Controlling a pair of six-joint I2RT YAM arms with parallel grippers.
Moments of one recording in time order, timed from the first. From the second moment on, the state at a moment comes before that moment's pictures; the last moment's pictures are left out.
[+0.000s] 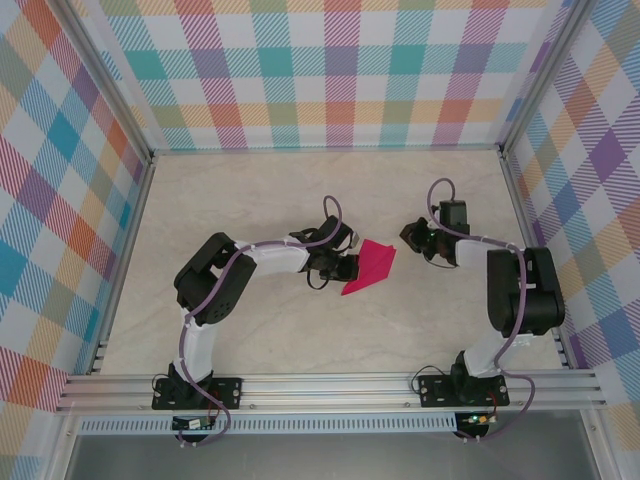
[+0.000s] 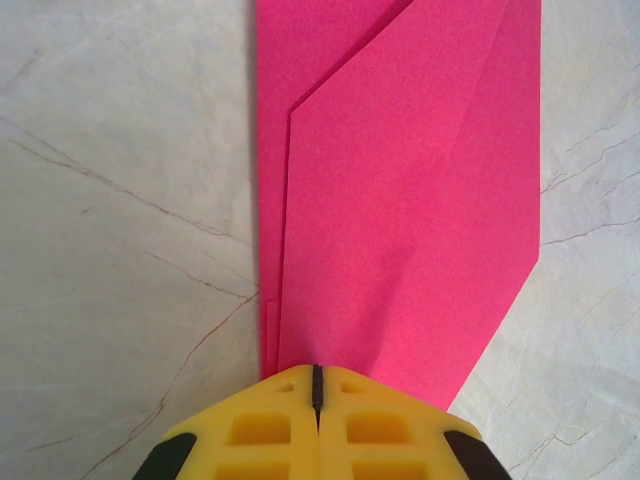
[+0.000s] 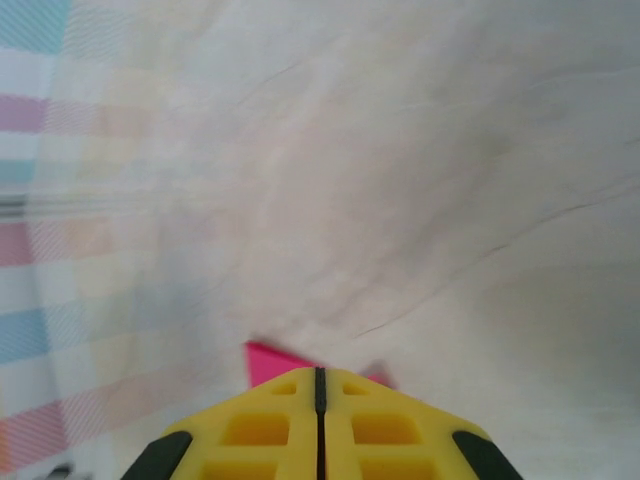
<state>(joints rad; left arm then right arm) -0.78 2.03 1.27 -0.28 0.30 -0.57 0.09 1.67 0.78 0.08 -0.52 0.81</state>
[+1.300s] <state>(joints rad) -0.75 1.96 1.29 -0.24 0.41 -0.66 0.26 1.84 0.81 0.04 -0.71 0.78</state>
